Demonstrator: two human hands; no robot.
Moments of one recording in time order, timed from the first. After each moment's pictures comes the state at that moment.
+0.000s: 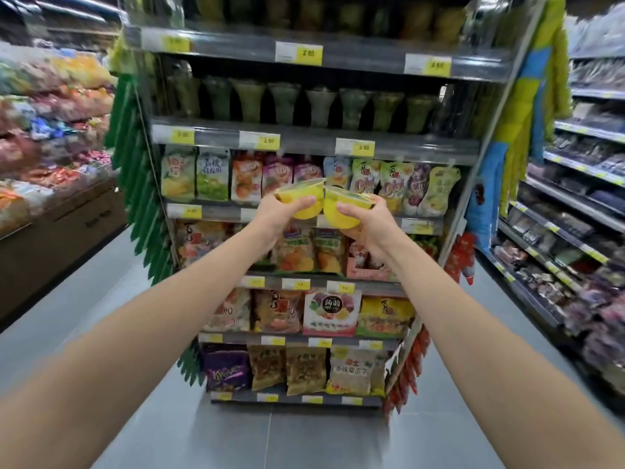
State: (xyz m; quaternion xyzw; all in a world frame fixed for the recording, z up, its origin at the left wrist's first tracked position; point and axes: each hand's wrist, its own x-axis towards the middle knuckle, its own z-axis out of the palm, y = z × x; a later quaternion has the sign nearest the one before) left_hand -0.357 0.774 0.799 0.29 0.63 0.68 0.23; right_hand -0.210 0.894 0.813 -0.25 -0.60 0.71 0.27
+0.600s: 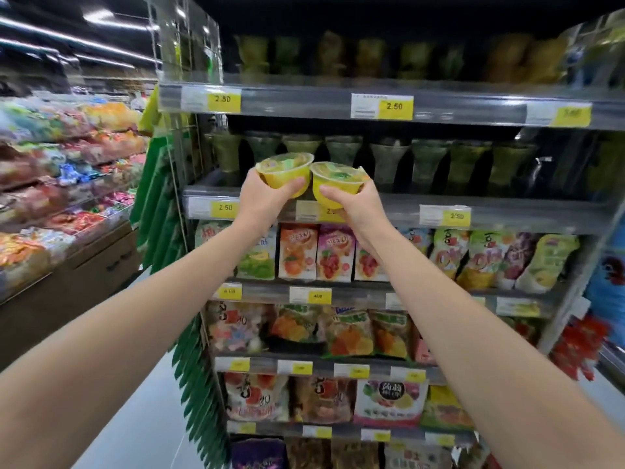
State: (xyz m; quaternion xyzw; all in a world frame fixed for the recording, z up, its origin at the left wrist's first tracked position) left_hand -0.581 0.794 0.893 0.31 0.71 0.63 -0.02; right_hand -0.467 0.909 0.892 -0.16 -0.66 0.63 0.37
